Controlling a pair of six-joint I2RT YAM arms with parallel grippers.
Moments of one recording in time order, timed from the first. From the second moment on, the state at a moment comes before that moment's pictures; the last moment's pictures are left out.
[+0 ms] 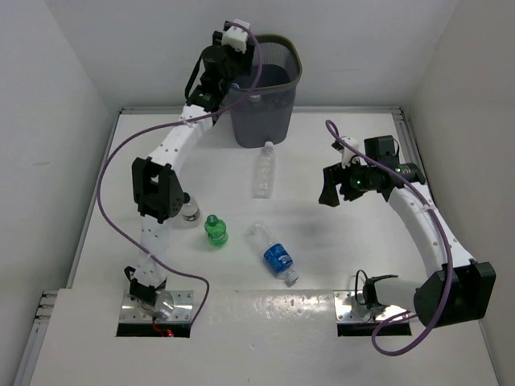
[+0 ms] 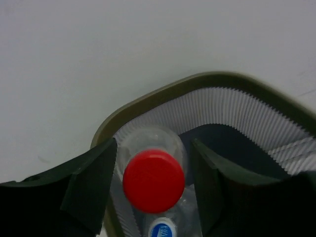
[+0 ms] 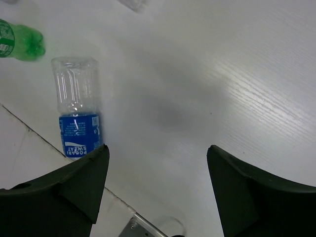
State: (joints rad) left arm -0.40 2.18 2.25 0.13 -0.13 0.23; right arm 0.14 1.23 1.05 -0.79 -0.46 -0.18
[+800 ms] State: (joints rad) left arm -0.31 1.15 1.59 -0.01 -0.23 0.07; right arm 0.76 1.76 1.38 -0.93 -0.44 -0.08
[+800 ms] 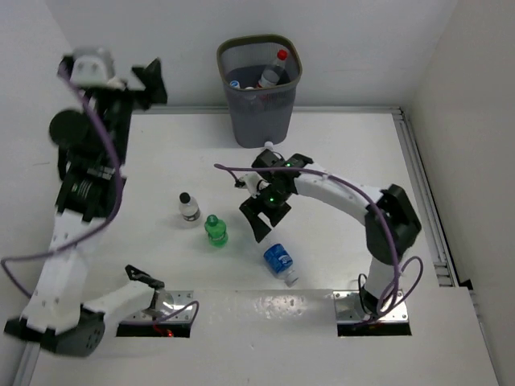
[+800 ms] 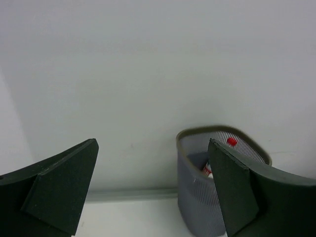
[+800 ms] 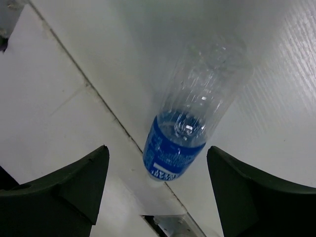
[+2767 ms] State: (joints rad) left arm -0.20 1.04 1.33 -0.28 0.05 0.02; right arm 0.36 1.92 2.14 0.43 -0.06 0.12
